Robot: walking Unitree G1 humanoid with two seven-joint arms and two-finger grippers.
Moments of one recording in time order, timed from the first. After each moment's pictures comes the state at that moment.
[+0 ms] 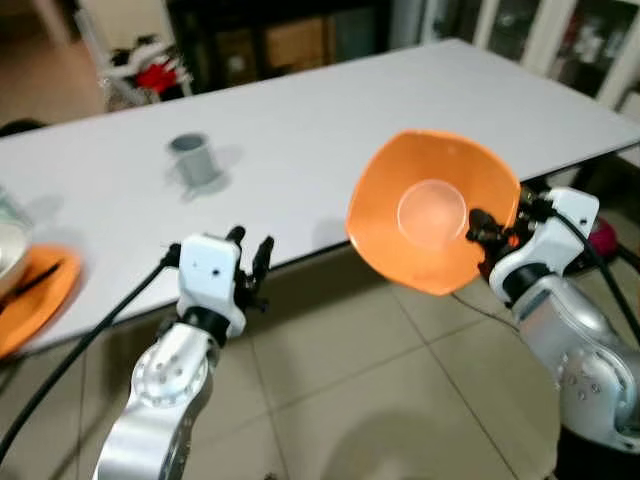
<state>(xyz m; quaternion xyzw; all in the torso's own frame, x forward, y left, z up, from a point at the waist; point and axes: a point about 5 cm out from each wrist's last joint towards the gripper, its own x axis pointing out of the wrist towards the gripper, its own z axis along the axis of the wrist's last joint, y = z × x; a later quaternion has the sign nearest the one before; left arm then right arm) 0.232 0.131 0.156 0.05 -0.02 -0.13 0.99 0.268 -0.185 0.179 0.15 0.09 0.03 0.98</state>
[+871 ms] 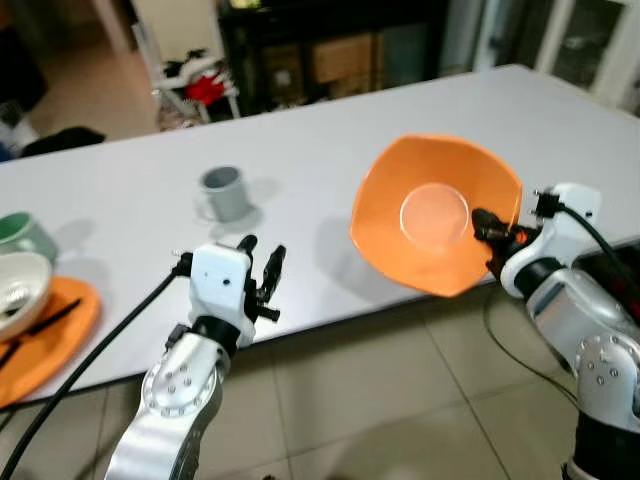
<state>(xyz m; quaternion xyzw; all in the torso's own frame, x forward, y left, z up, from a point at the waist) 0.225 0.125 0.152 0.04 0.00 -0.14 0.99 0.277 -0.192 0.179 0.14 0.11 0.06 0.98</state>
